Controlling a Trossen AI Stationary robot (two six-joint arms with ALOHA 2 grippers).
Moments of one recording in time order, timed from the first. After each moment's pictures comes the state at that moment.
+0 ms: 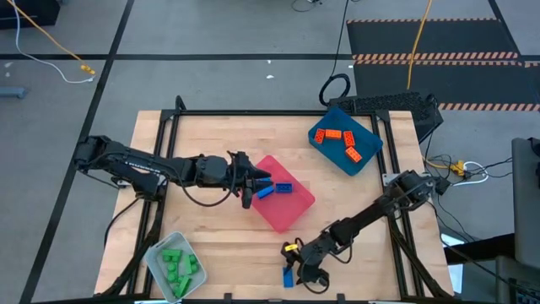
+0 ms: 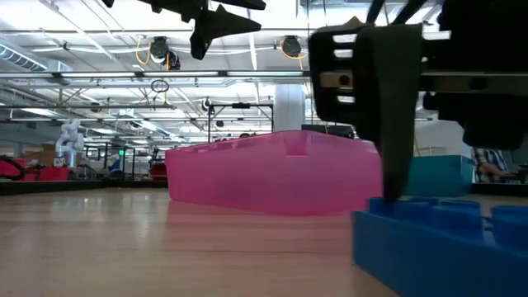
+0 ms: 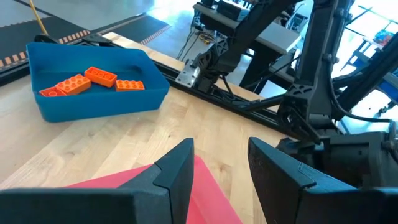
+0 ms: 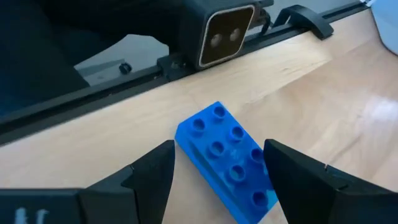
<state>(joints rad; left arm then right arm) -0.11 1.35 0.87 0.24 -0.17 -0.41 0.56 1.97 0.93 0.41 -0.21 -0.39</state>
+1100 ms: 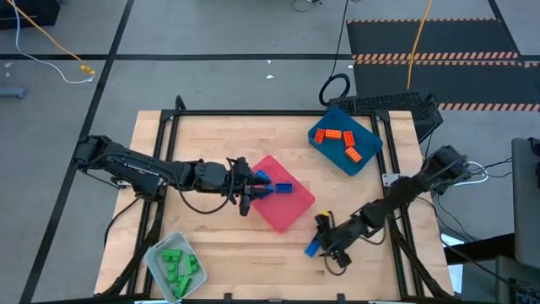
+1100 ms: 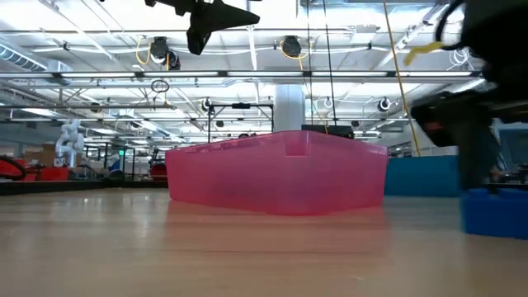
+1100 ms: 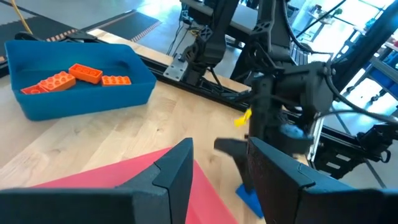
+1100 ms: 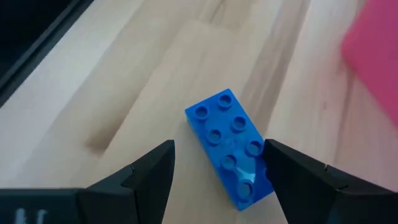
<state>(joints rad) -0.17 1.35 0.87 0.23 -0.19 -0.40 0.60 1.55 0.53 0.10 0.06 0.17</state>
